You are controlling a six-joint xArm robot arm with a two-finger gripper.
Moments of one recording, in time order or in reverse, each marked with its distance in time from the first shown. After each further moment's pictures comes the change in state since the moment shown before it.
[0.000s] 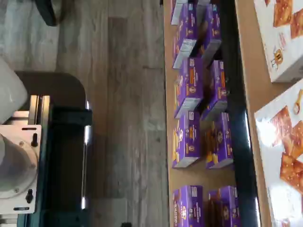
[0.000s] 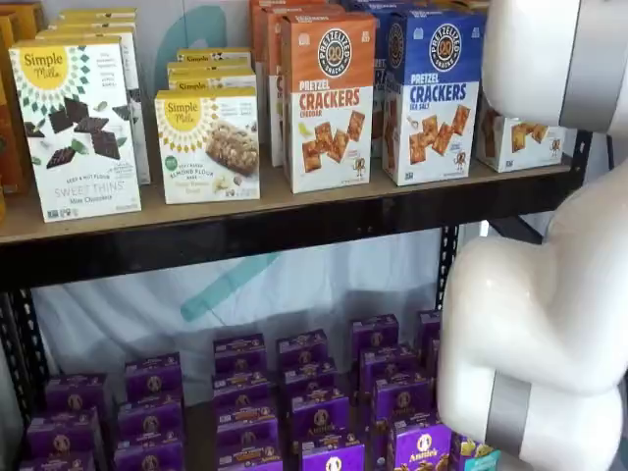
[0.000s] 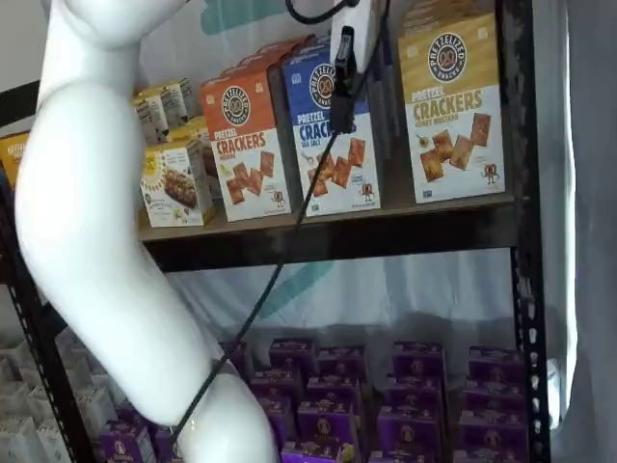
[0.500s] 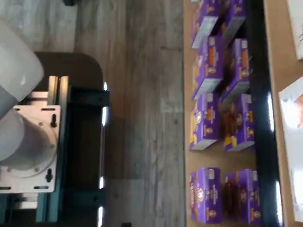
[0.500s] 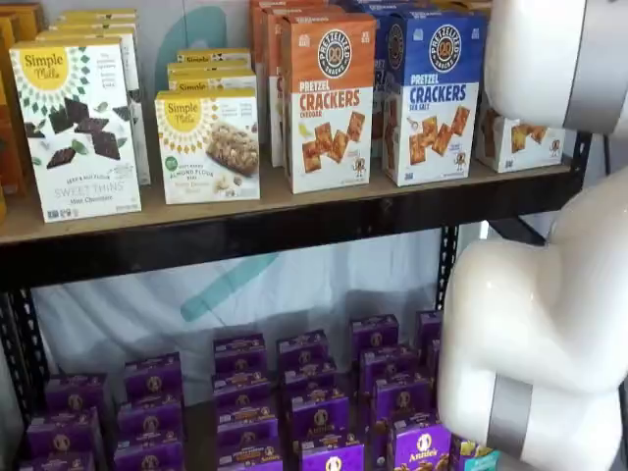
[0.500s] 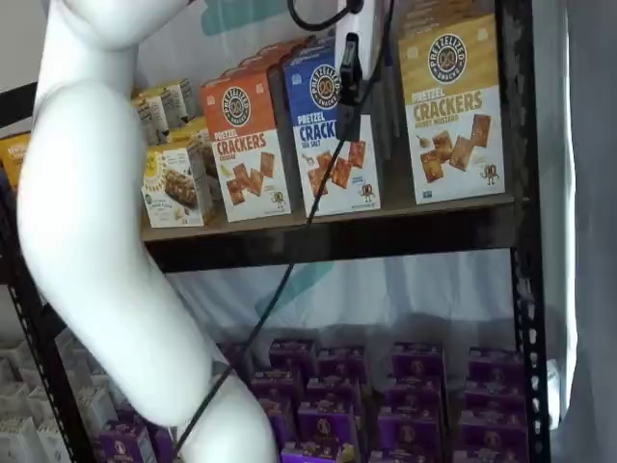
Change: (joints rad) arm 0.028 -0.001 0.012 -0.076 -0.008 -0.011
